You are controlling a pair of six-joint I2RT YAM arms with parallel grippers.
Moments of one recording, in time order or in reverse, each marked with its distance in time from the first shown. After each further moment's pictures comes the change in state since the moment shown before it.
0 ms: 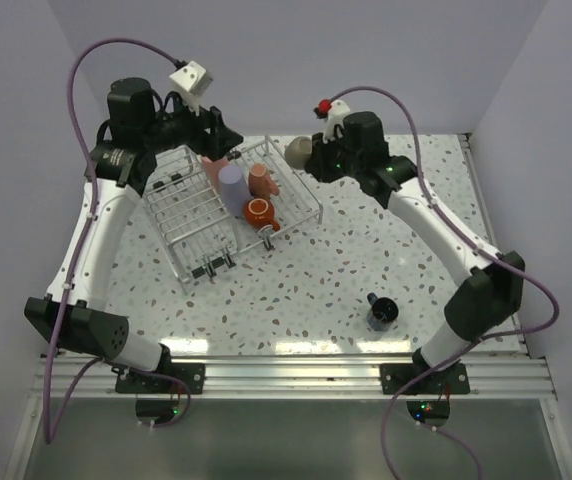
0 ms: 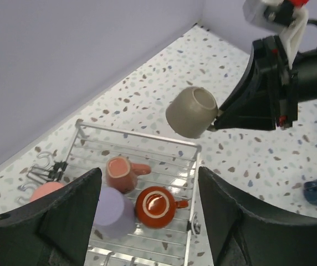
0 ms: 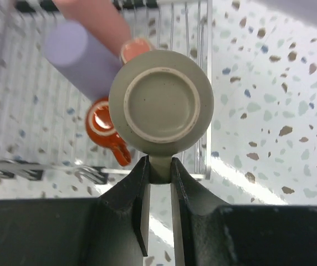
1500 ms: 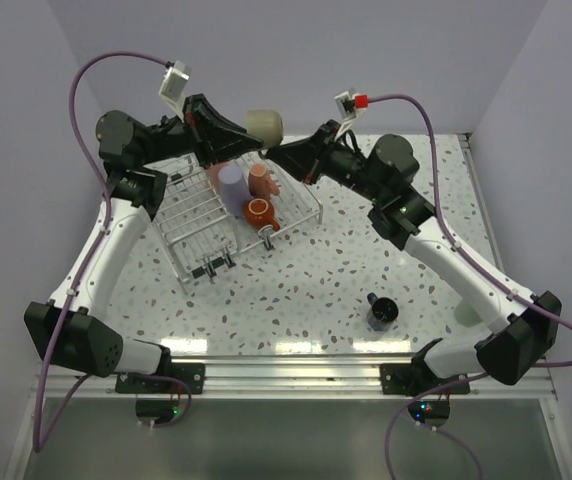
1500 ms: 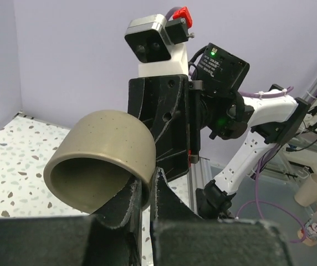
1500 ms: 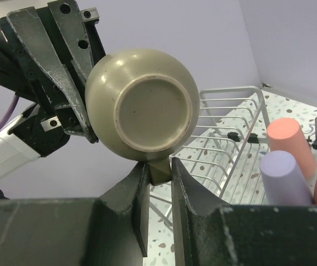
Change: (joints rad) left arm -0.020 -0.106 -0.339 1.088 0.570 -0.956; right arm 0.127 -0.322 -0.246 0.682 -0.256 0.524
